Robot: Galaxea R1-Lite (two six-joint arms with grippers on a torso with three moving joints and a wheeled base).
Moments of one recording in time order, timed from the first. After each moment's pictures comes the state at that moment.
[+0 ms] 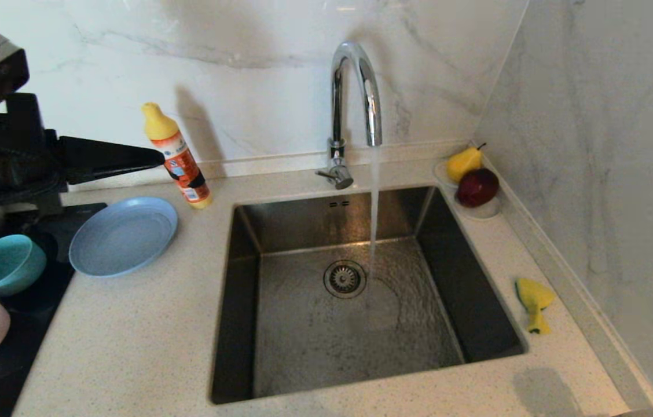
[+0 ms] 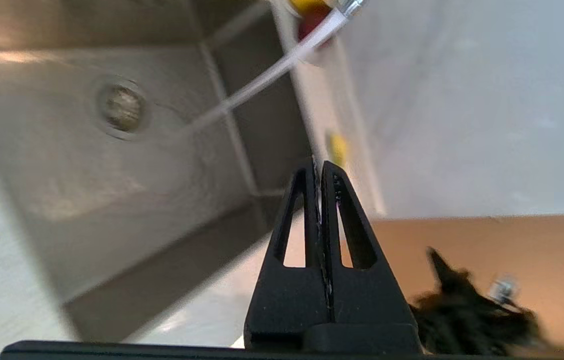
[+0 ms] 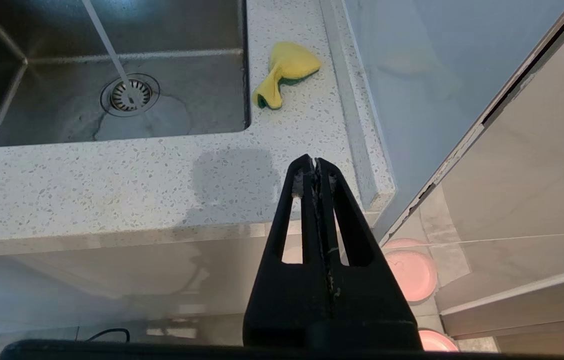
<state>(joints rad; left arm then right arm) -0.04 1.35 -1.24 0.14 -0.78 -0.48 0.00 0.00 0.00 0.00 0.00 0.02</state>
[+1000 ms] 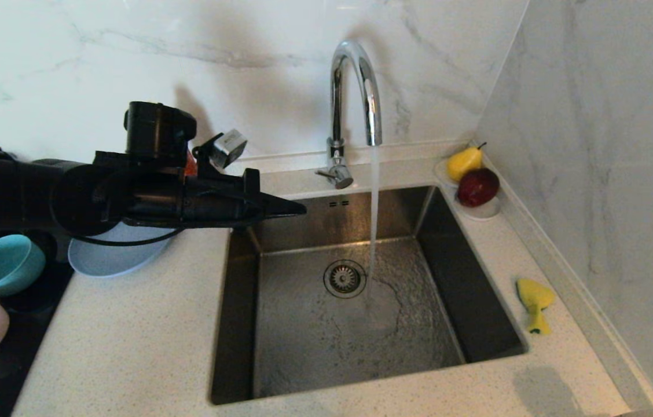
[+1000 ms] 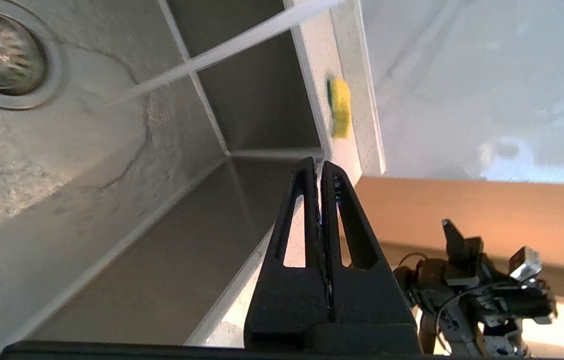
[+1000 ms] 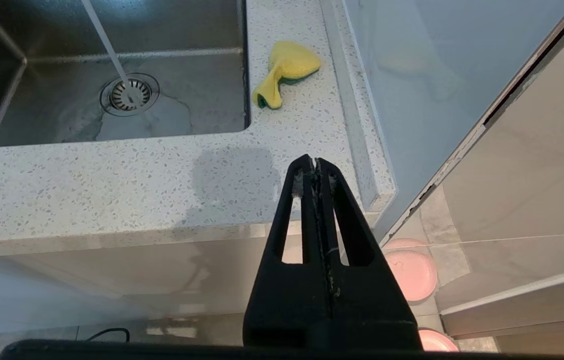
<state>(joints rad) -0.30 1.86 -1.37 -0.07 -0.80 -0.49 0.00 0.00 0.00 0.00 0.00 0.02</state>
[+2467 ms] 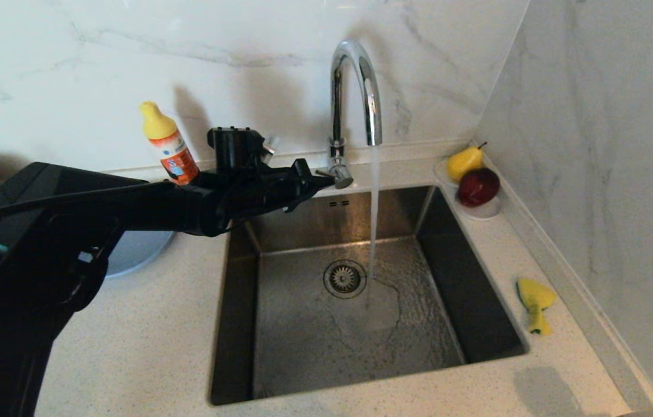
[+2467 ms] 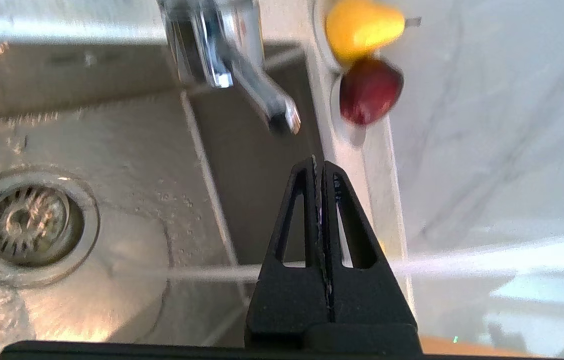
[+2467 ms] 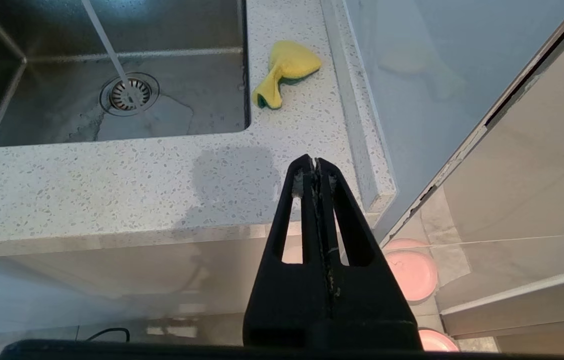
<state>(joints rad) -0.34 2.28 -1.76 -0.41 -0.58 -0.74 0.00 0.00 0.00 0.00 0.00 0.02</state>
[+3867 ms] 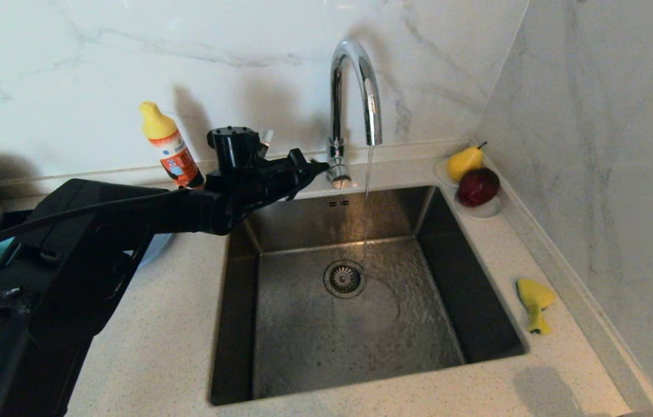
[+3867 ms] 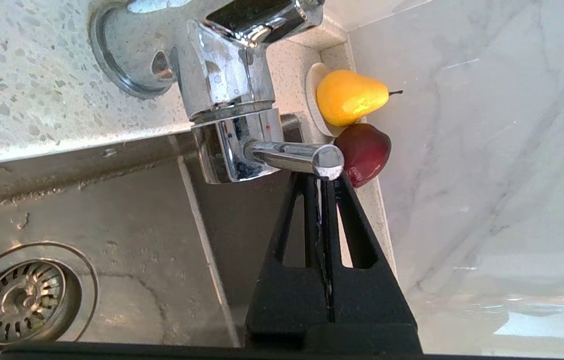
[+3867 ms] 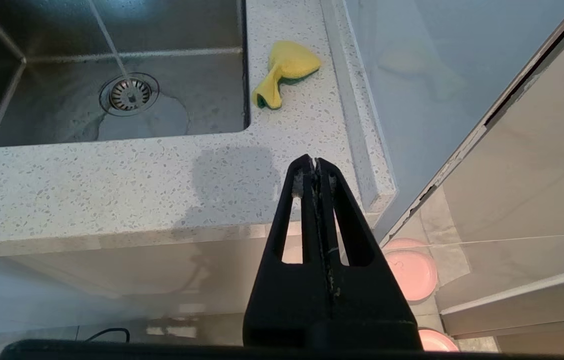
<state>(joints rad) -0.30 2.41 -1.92 -0.52 -0.56 -0.82 0.00 0.00 0.00 0.00 0.00 0.02</state>
